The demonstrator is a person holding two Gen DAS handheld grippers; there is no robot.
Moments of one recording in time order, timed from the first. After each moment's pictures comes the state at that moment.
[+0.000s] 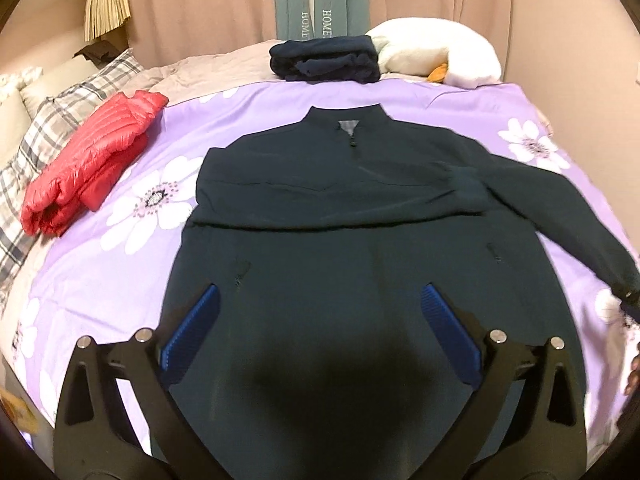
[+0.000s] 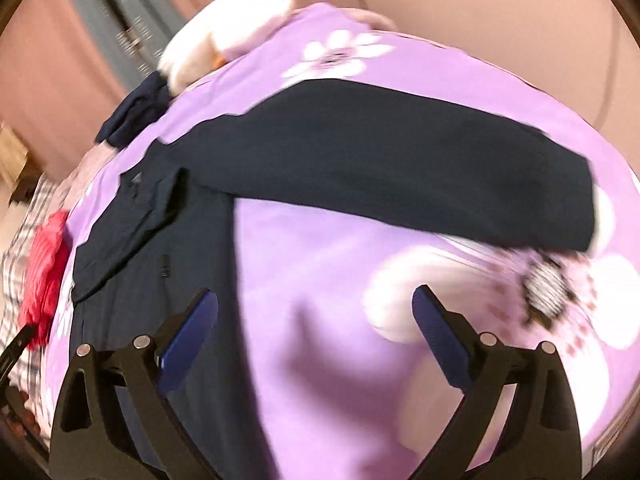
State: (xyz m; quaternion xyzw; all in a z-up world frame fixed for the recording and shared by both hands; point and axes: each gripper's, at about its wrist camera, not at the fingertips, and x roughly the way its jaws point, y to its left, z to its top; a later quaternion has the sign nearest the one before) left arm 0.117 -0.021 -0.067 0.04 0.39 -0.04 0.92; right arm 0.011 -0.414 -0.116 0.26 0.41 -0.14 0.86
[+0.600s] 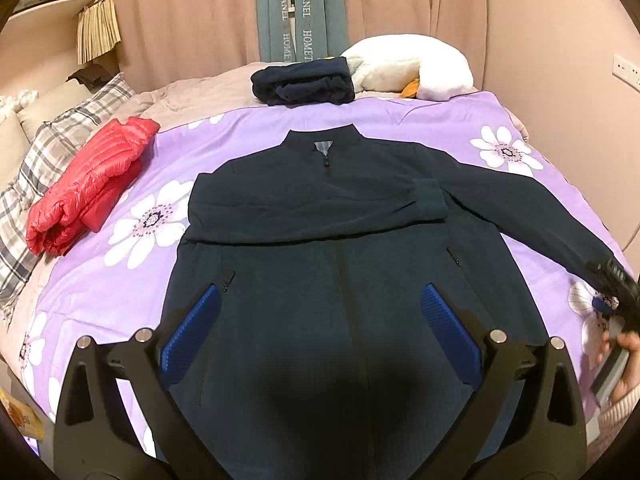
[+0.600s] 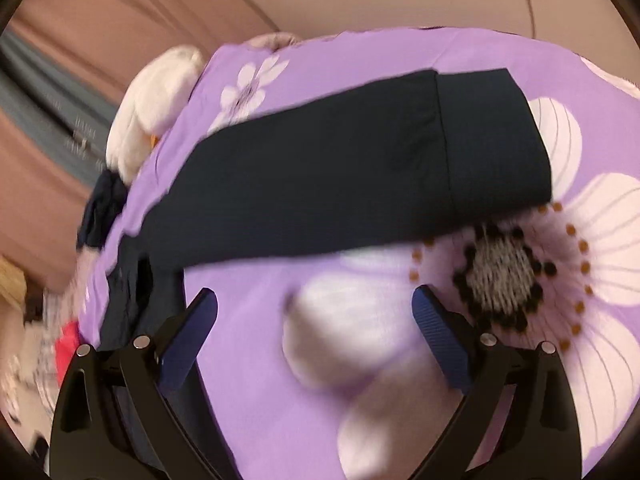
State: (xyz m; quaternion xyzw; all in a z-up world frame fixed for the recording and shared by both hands) left arm 0.088 -0.049 -0.037 0.07 0.36 -0.06 0.93; right arm -0.004 -0.481 -0.153 0.42 0.32 -0.22 0.82
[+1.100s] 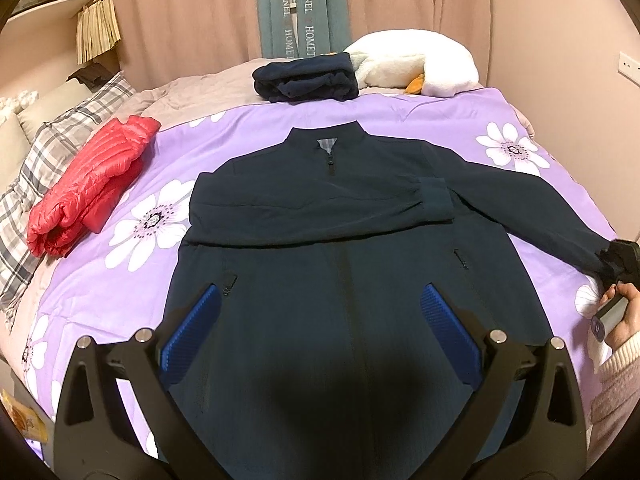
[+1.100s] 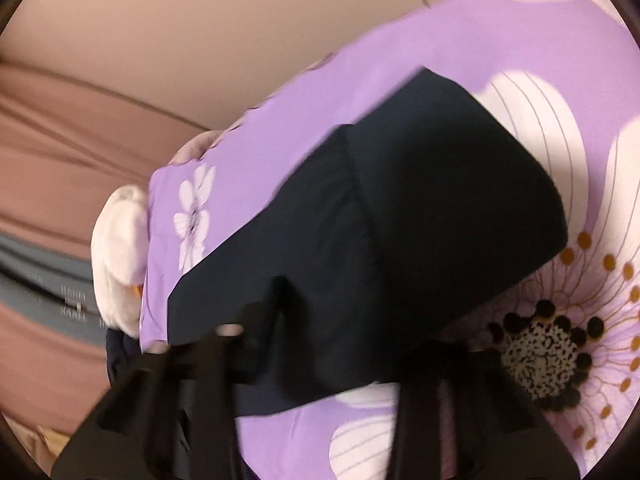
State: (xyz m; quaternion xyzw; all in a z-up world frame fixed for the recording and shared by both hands) left arm 0.102 -0.048 -0.040 0.07 0.37 -0.05 0.93; right arm 0.007 -0.534 -0.174 0.58 0.18 -0.34 0.72
